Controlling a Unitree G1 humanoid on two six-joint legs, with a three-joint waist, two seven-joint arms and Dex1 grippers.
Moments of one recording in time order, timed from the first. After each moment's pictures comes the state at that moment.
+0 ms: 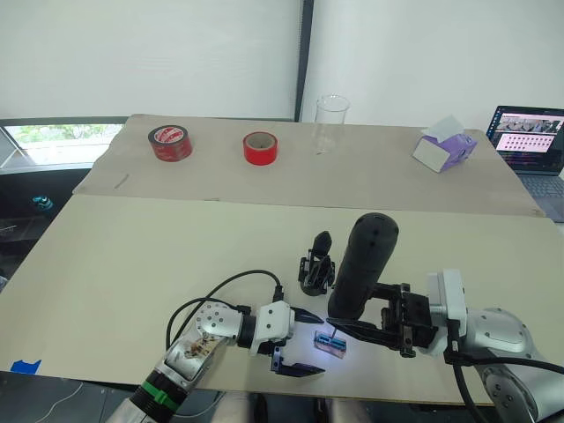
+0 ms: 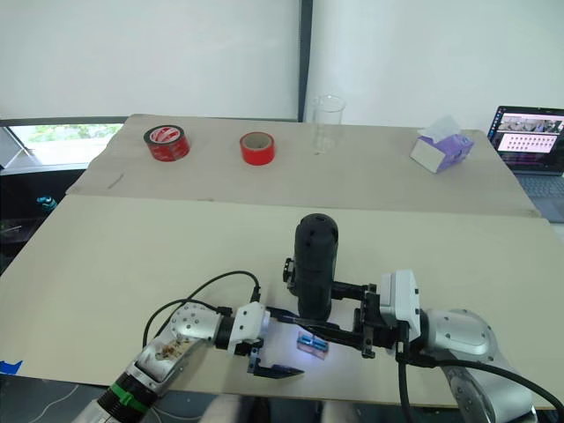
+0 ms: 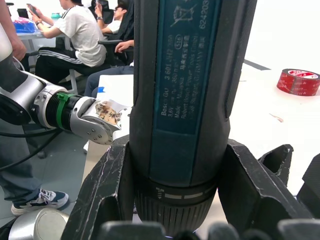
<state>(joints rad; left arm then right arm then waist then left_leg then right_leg) -0.19 0.40 -0.46 -0.03 -0.16 -0.02 -1.15 0.11 -0.63 -0.09 -0.66 0.65 0.26 1.04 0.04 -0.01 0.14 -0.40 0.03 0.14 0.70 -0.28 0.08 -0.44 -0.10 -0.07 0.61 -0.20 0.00</state>
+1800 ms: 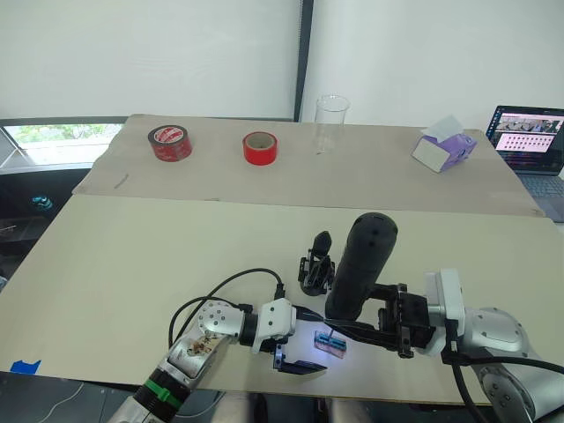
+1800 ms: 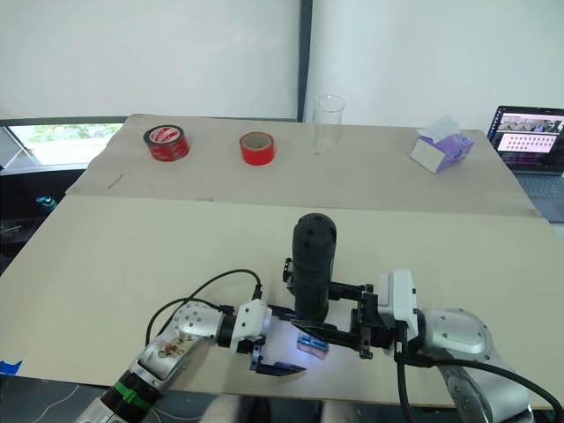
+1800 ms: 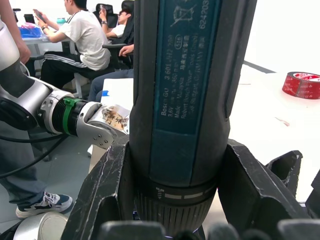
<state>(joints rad) -0.20 0.39 -0.46 -0.02 -0.16 0.00 -1.15 0.10 -0.62 -0.07 -0.65 0.66 0.26 1.04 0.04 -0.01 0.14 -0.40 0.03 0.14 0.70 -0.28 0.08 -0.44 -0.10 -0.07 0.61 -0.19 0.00</state>
